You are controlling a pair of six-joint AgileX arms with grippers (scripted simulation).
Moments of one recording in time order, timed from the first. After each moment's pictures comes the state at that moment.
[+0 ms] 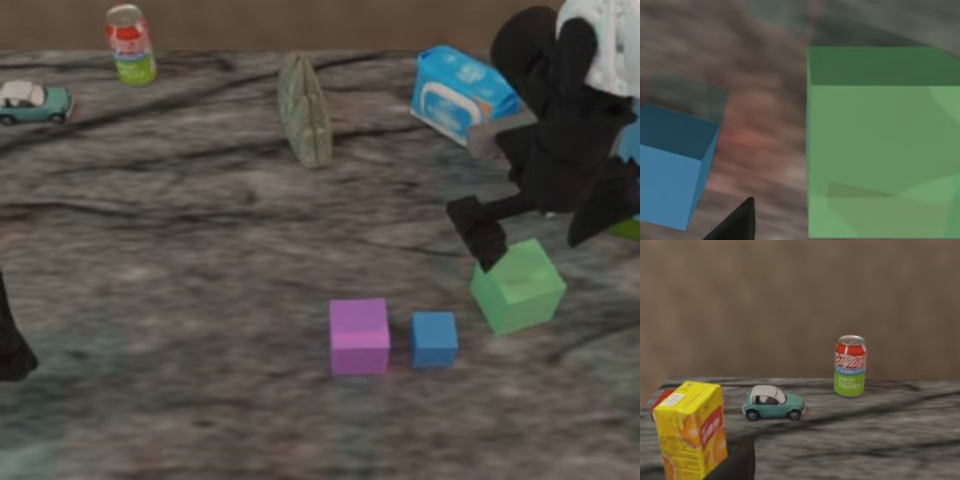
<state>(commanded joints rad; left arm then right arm) 0.02 0.00 0.00 0.00 0.00 0.00 0.37 2.03 1.55 -1.09 0.00 0.05</state>
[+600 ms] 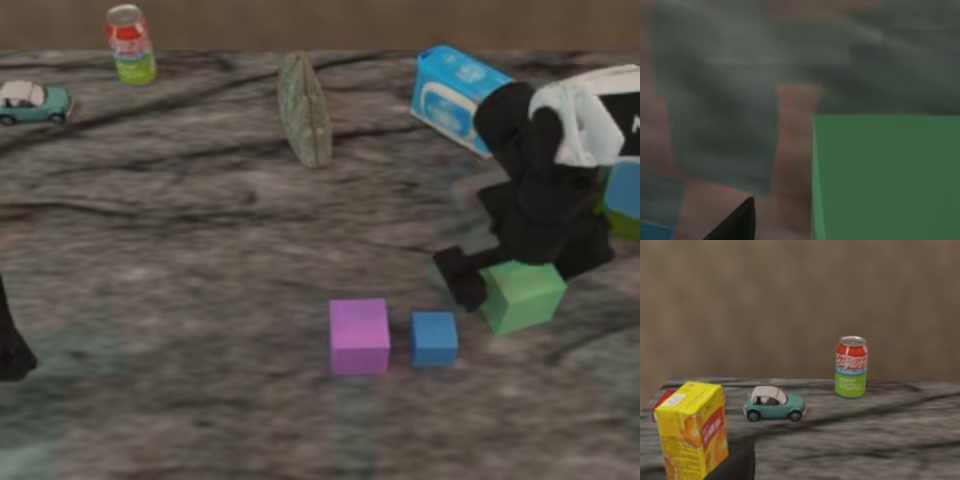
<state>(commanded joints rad) 0.02 0.00 0.00 0.00 0.00 0.00 0.37 2.15 1.39 -0.81 0.00 0.05</state>
